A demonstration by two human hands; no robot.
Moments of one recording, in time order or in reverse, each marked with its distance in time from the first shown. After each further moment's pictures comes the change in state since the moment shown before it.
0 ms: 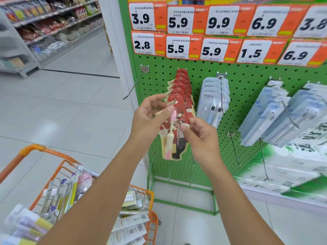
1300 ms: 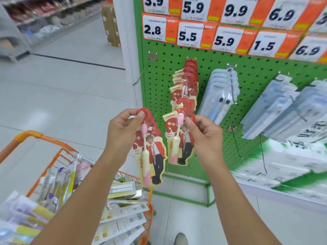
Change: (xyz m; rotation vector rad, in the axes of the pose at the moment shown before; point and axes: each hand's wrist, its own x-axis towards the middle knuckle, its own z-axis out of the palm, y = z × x) left_hand -0.048 -0.001 -0.063 0.050 0.217 -0.147; right_hand -0.019 0.012 0.017 0.083 0.064 -0.046
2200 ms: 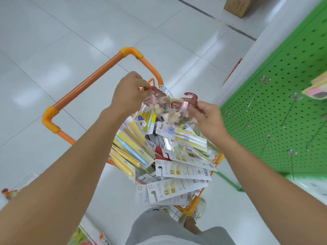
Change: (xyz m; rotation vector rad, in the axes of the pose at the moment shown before) left_hand 0.008 -0.104 -0.343 1.039 0.178 0.087; right_hand -0.094 0.136 0.252 -0.348 -0.701 0.121
